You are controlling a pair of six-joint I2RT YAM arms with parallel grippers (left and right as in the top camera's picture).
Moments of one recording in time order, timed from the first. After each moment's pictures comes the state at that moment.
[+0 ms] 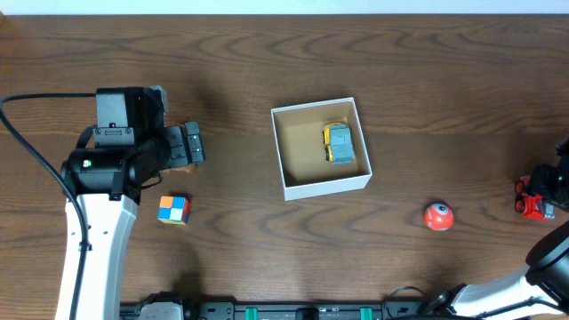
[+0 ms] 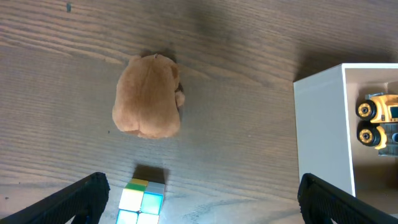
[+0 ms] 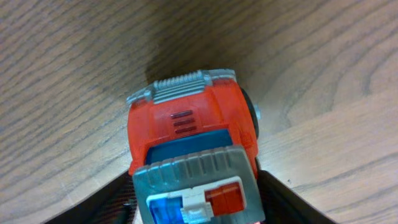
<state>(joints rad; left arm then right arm) 0.00 1.23 1.21 -1.00 0.08 -0.16 -0.79 1.83 1.22 -0.79 -0.03 -0.31</state>
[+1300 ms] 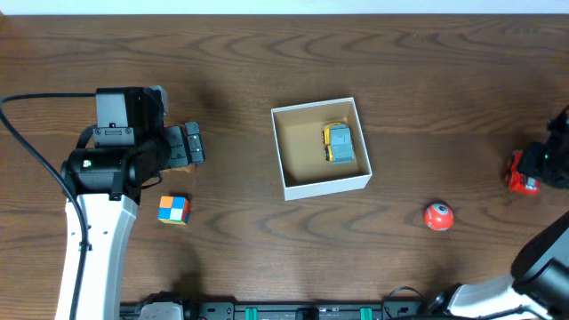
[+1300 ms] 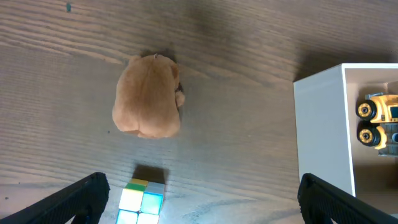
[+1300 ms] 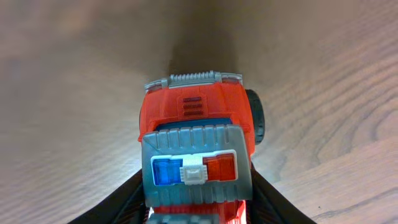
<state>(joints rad) 0.00 1.23 1.21 -1.00 0.08 -0.16 -0.64 1.74 1.22 -0.74 -0.03 -0.17</state>
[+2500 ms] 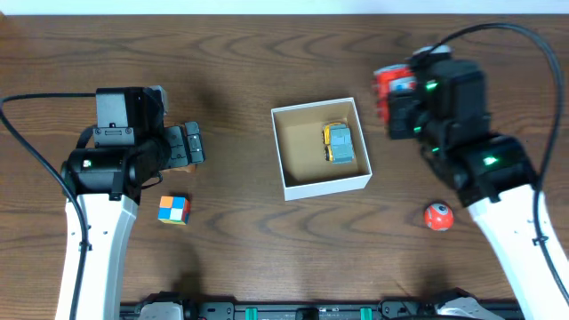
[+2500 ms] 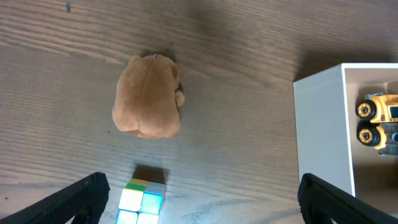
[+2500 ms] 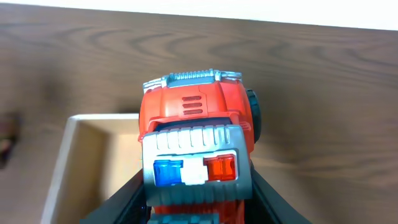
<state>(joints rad) 0.00 1.23 1.21 -1.00 0.08 -0.16 0.36 1.28 1.31 -0.74 0.09 0.22</state>
